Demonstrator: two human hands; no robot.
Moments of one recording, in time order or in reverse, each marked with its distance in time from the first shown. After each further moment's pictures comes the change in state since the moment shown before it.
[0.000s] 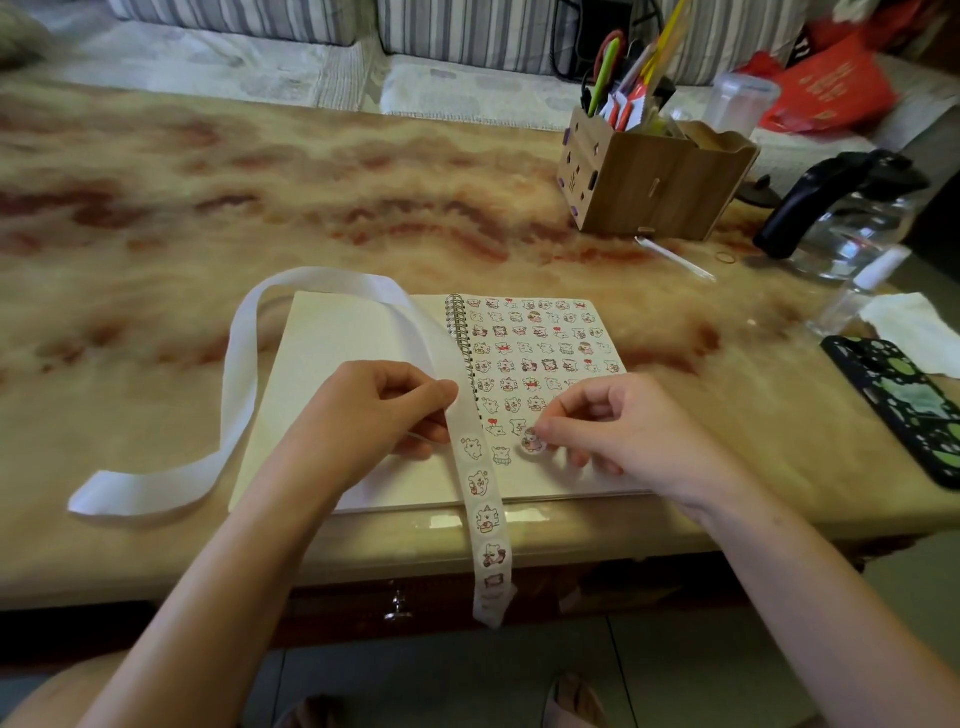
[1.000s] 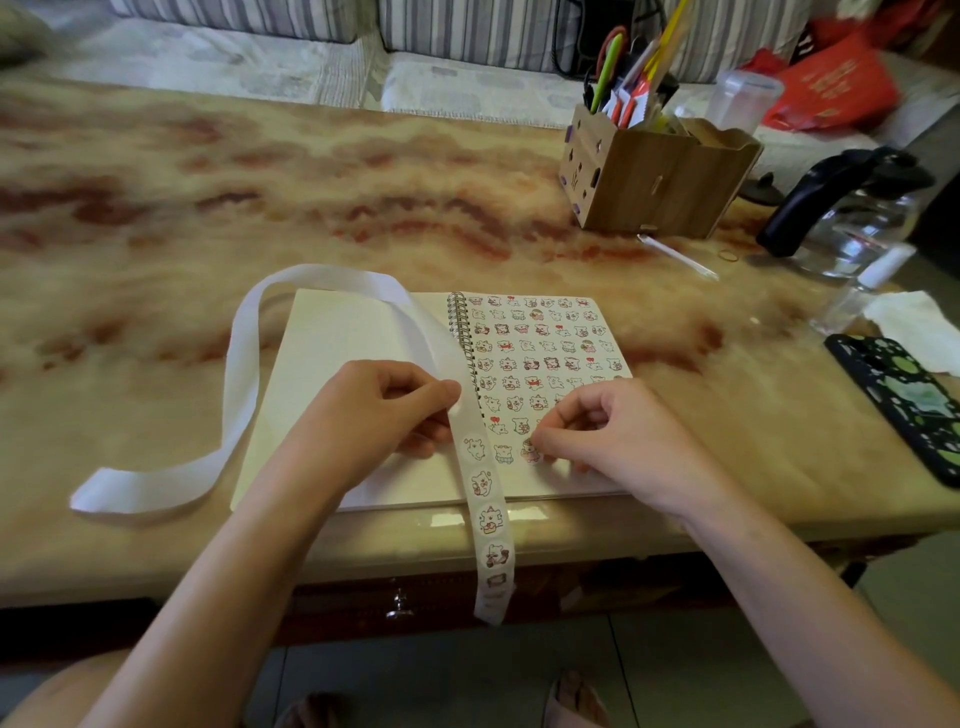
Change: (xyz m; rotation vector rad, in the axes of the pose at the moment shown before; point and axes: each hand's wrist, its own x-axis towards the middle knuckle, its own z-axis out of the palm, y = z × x) left_hand -0.001 0.000 0.000 0.013 0.000 0.006; right_hand 0.001 0.005 0.009 -0.123 0.065 0.039
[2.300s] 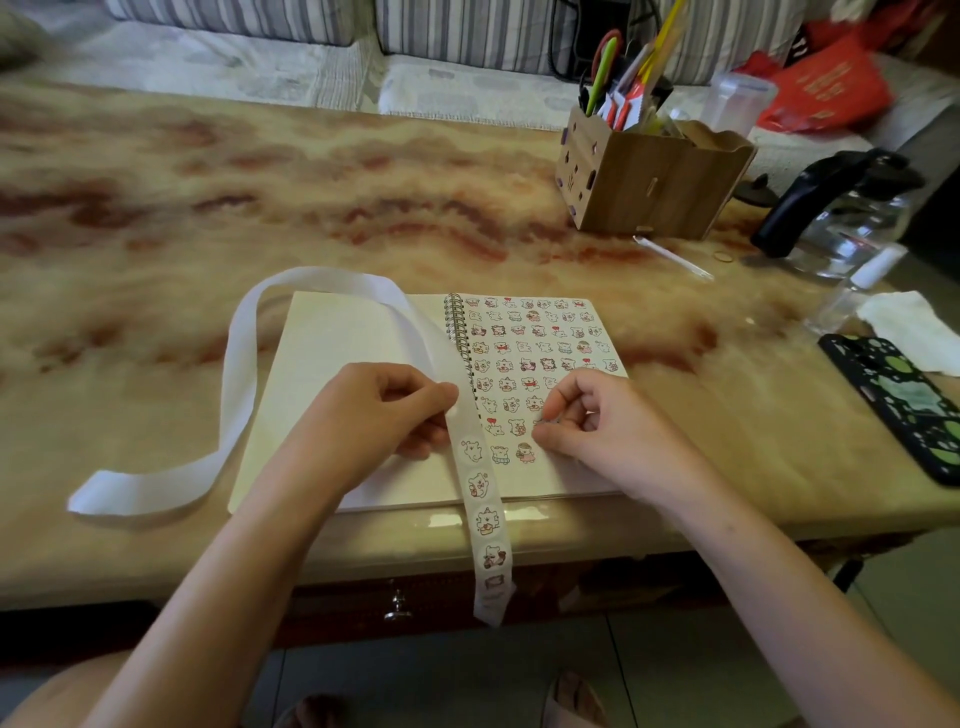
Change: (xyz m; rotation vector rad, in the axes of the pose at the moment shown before) left_hand 0.002 -0.002 0.000 0.044 0.002 0.004; right_hand 0.015 0.017 0.000 -0.081 0.044 -0.109
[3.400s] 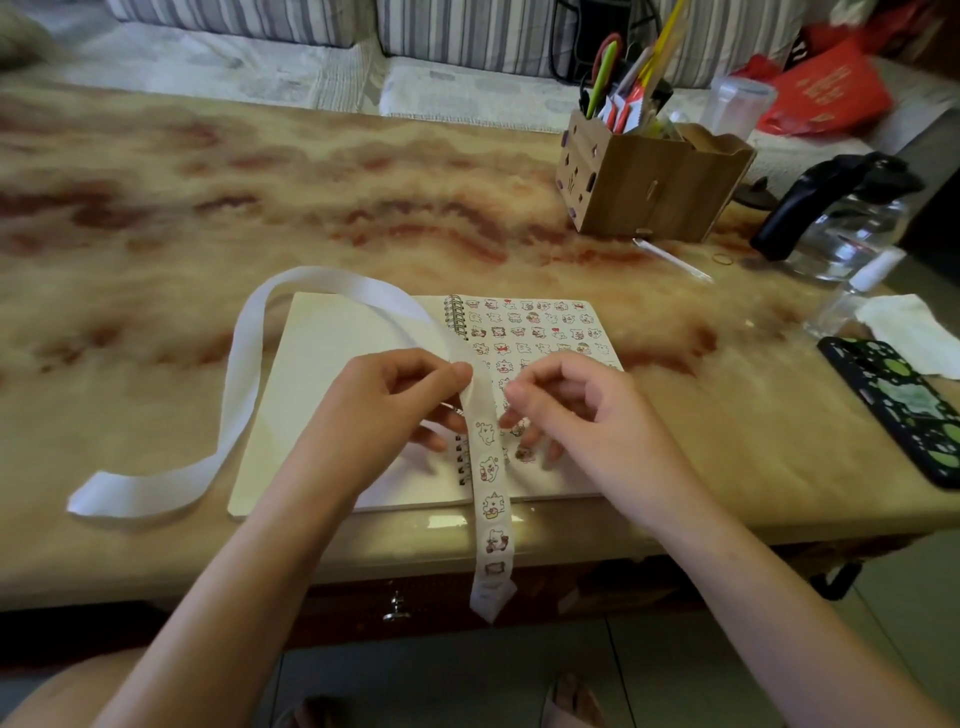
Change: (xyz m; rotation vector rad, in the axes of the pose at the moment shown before) left_hand -0.006 0.008 0.007 -0.112 0.008 0.129; right_hand -0.021 -0.030 0.009 0.270 0.015 -0.147
